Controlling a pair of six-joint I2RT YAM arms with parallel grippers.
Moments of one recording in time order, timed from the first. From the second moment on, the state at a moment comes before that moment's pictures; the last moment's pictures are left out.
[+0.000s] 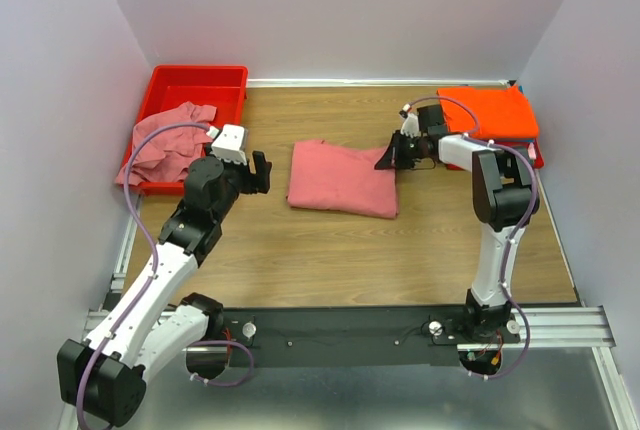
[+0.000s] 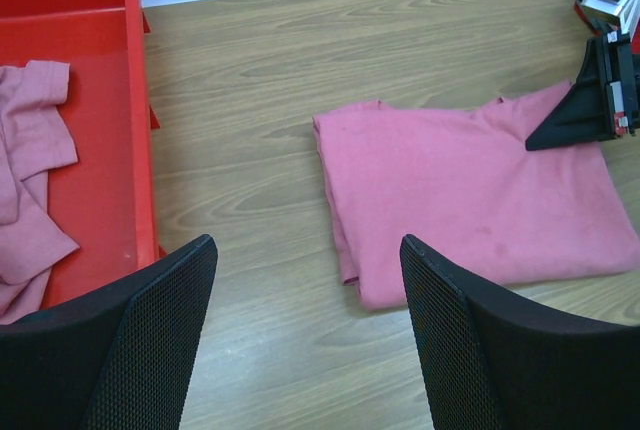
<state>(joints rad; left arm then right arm) -0.37 0.86 0.70 -0.05 -0.07 -0.11 0.18 2.09 1.33 -0.15 -0.58 0.33</state>
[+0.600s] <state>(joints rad) -0.37 0.81 0.69 -0.05 -0.07 -0.11 0.14 1.95 1.78 -0.63 -0.55 -0.06</state>
